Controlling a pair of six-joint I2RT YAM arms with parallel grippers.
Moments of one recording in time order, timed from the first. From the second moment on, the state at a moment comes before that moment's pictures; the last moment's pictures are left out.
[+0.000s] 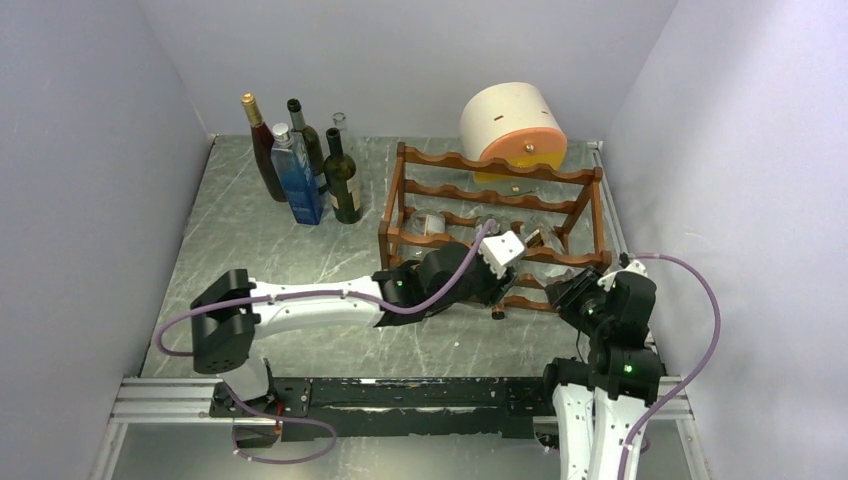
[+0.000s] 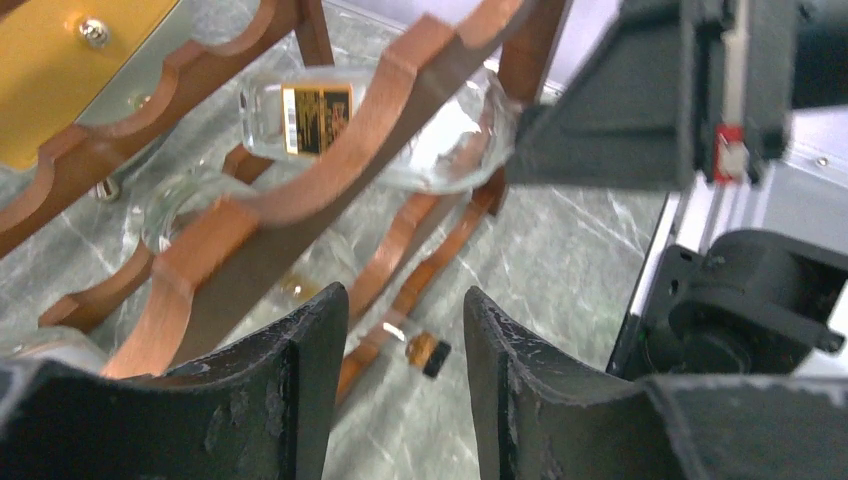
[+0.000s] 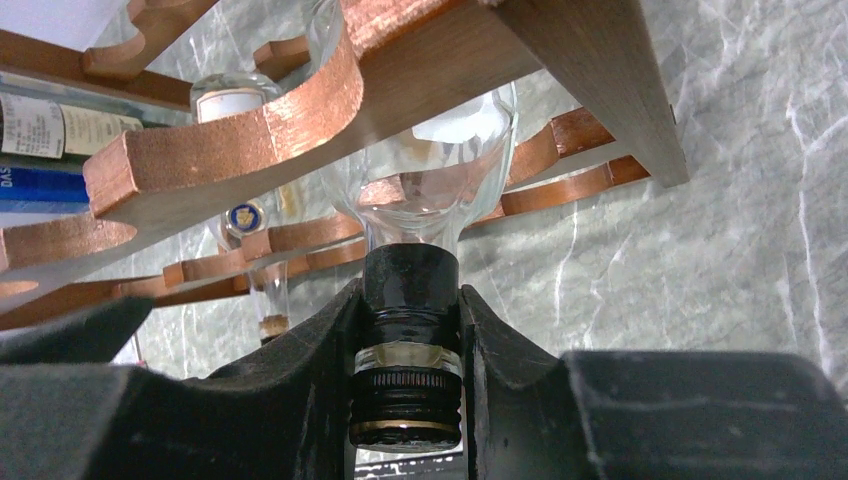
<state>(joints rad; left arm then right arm) -1.28 1.63 1.21 0.20 -0.19 -0.06 -0.22 0.40 0.77 -1.00 -0.23 0.51</state>
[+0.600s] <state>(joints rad) -1.27 1.88 1.43 0.16 -0.21 -0.10 -0.21 0.18 0.91 -1.25 -0.20 0.49</state>
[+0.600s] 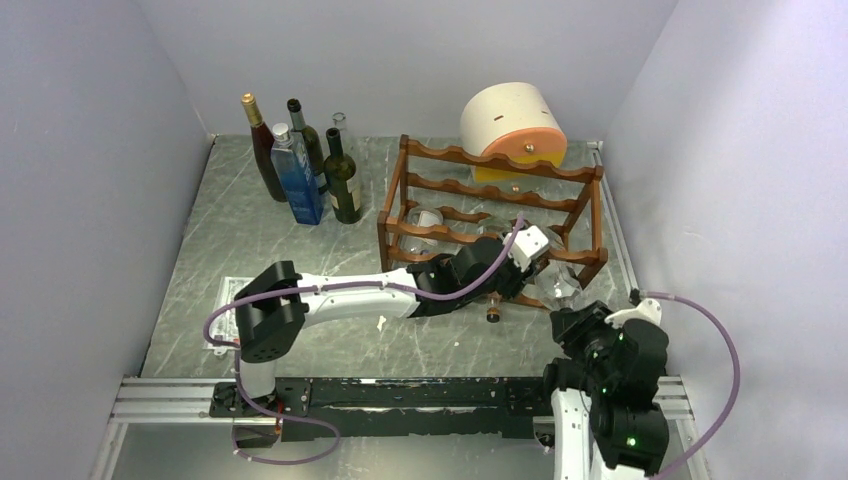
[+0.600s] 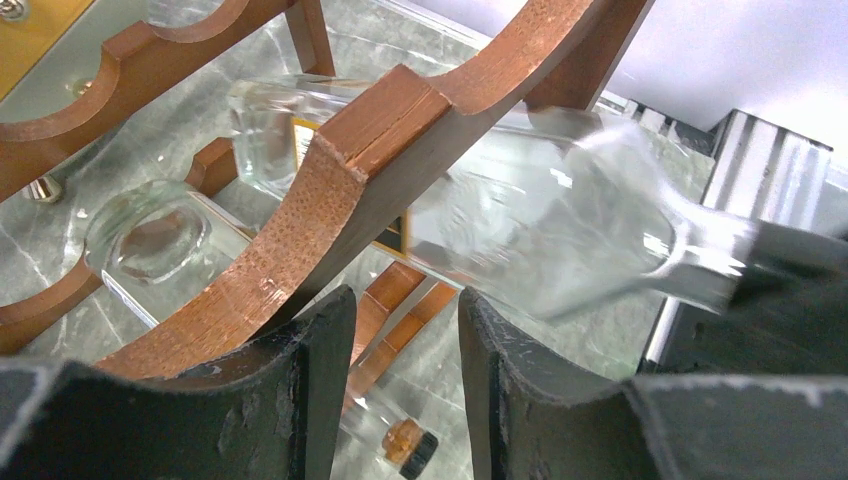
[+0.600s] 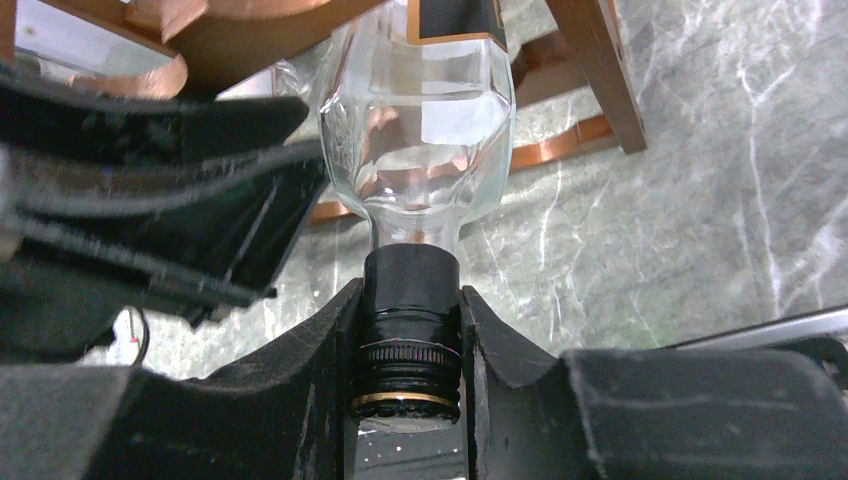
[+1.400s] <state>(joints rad) -1.22 1.95 1.54 0.13 -0.18 -0.09 -0.21 0.14 1.14 -1.43 -0.12 0.42</state>
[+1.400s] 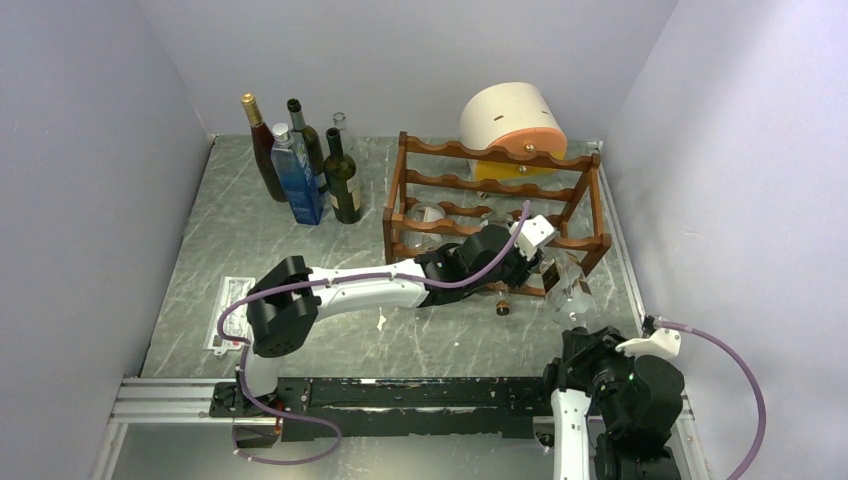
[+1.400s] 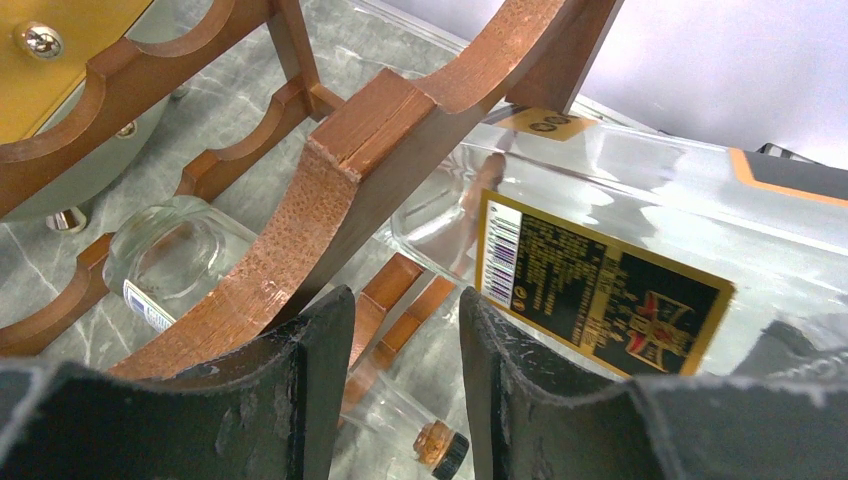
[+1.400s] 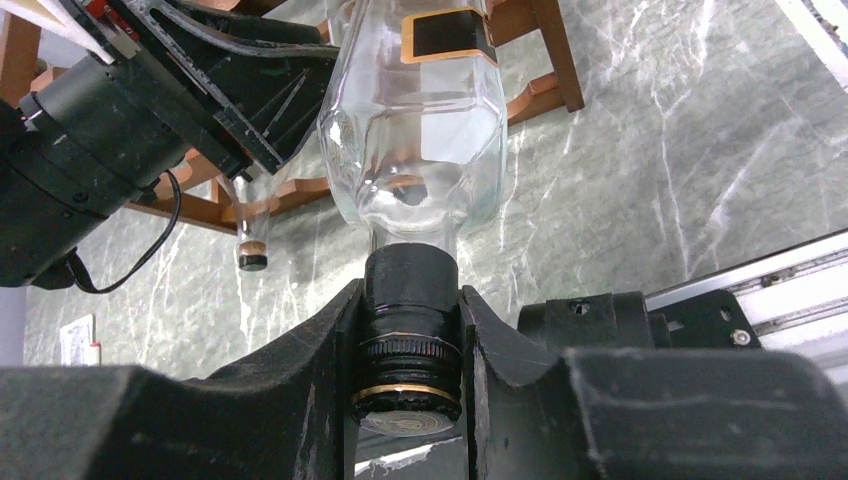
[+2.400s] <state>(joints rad) -1.20 1.97 1.56 0.13 -0.11 -0.06 -0.20 0.11 1.16 -1.53 -0.13 0.39</state>
